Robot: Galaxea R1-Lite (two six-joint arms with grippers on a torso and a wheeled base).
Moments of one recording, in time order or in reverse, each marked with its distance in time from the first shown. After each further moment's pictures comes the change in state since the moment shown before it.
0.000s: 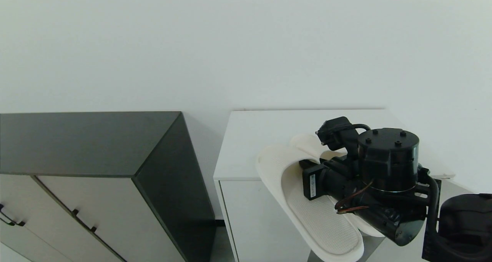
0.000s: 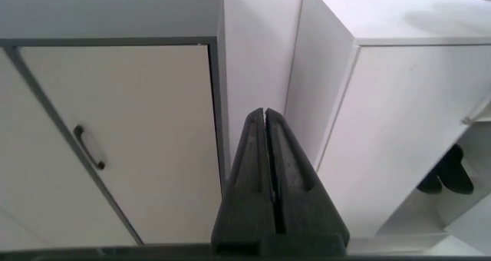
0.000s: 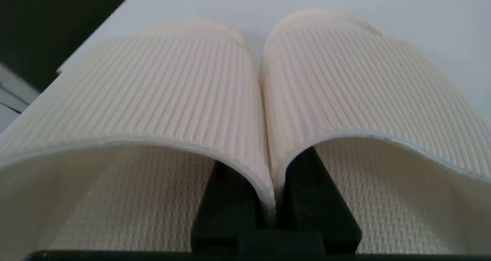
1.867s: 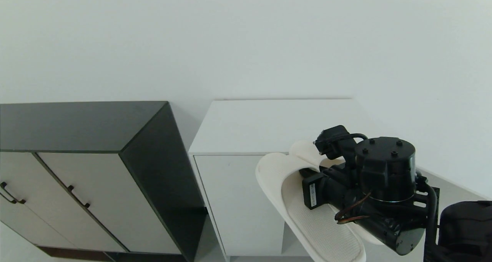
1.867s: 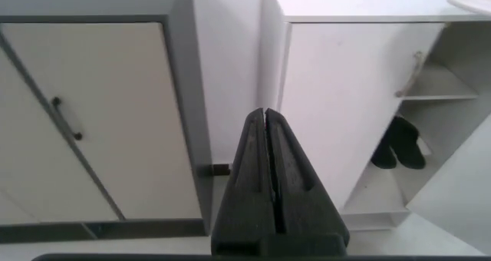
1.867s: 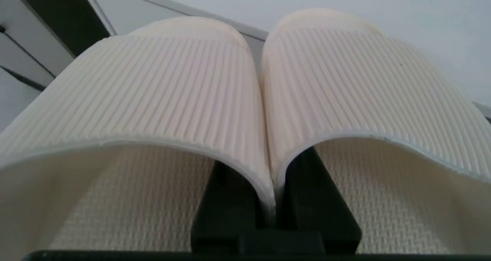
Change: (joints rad) left arm -0.001 0.000 0.000 0.000 0.000 0.001; right arm 0.013 0.002 0.037 -0.005 0.000 -0.004
